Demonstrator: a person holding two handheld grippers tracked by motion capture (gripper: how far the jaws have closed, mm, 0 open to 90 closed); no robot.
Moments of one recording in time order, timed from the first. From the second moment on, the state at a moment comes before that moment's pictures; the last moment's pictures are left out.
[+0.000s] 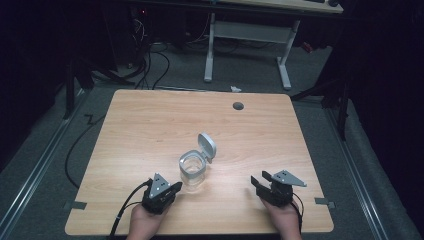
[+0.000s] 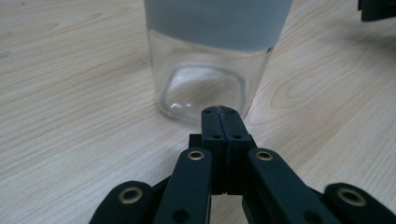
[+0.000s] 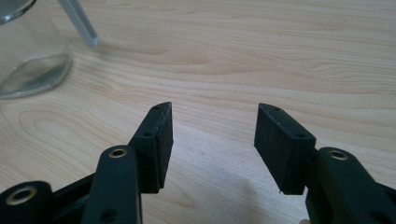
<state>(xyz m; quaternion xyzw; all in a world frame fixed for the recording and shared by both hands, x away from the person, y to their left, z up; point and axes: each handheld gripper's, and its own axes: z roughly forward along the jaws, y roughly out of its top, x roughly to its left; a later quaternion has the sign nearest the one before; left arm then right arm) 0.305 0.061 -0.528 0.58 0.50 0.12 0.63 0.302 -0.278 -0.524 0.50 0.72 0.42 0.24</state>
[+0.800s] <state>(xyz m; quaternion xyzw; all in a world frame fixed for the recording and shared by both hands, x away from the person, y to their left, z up) 0.310 0.048 -0.507 0.56 0.50 0.13 0.65 0.300 -0.269 -0.524 0.48 0.74 0.41 0.25</state>
